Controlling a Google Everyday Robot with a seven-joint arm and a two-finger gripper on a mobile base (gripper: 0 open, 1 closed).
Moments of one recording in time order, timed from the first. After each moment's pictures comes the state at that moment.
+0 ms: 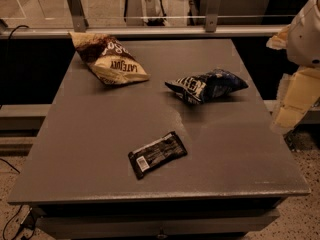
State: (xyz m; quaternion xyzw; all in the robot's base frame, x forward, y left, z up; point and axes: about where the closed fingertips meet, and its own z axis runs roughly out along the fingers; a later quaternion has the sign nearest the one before) arm 0.438 -0.216 0.978 -0.60 0.78 -0.04 0.16
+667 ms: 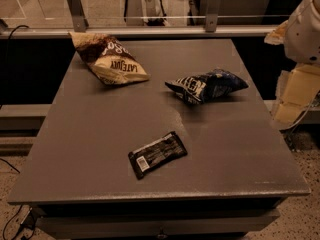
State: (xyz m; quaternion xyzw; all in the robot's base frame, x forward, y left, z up) arm 0.446 -0.217 0.981 -0.61 0.77 -0.05 0.16
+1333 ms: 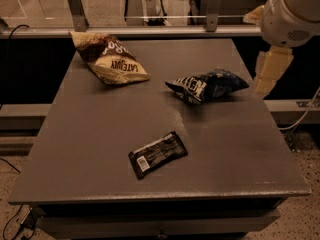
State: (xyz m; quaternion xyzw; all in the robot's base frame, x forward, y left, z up) arm 0.536 -0.216 0.974 -0.66 0.71 -0.10 0.21
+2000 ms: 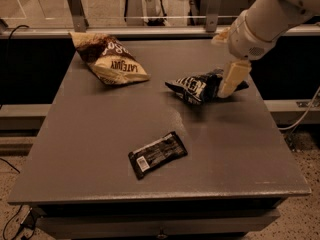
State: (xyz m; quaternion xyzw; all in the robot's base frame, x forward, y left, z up) arm 0.598 -0.175 0.912 -0.69 0.68 -0.03 0.25
